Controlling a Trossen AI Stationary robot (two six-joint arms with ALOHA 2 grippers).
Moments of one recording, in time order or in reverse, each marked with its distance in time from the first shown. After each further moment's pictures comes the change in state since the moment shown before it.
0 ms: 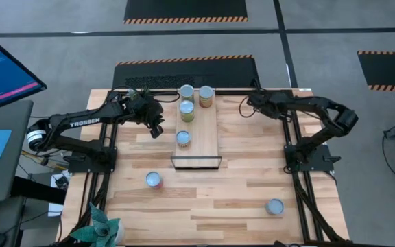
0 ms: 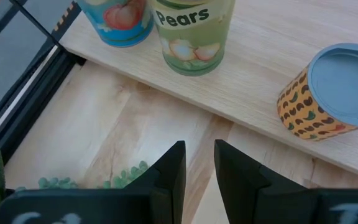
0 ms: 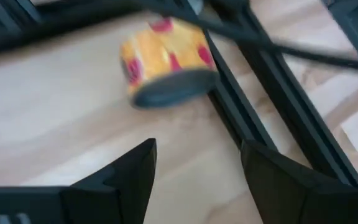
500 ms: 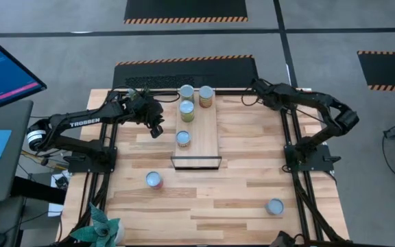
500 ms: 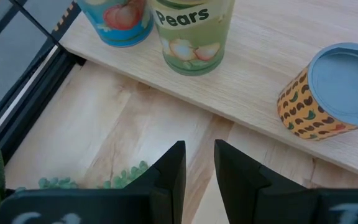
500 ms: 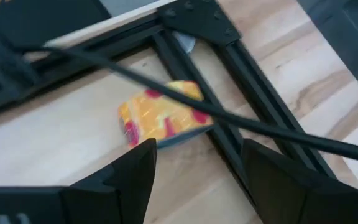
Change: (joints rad) left arm 0.000 0.000 0.000 0.000 0.000 0.002; right arm -0.134 0.000 0.072 0.004 -0.029 -0.076
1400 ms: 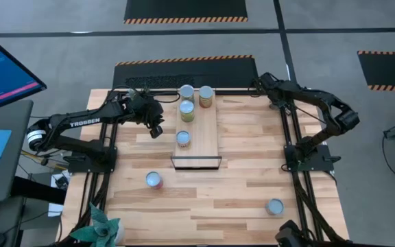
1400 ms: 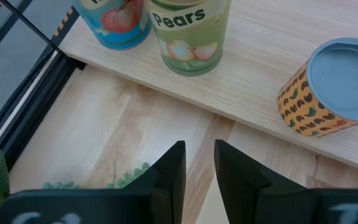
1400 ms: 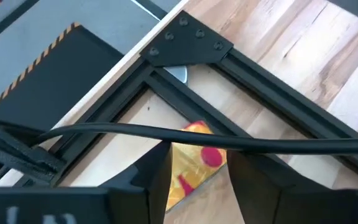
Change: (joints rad) left arm 0.000 0.000 0.000 0.000 0.000 0.034; right arm -0.107 0.003 -0.001 0.117 -0.031 0.215
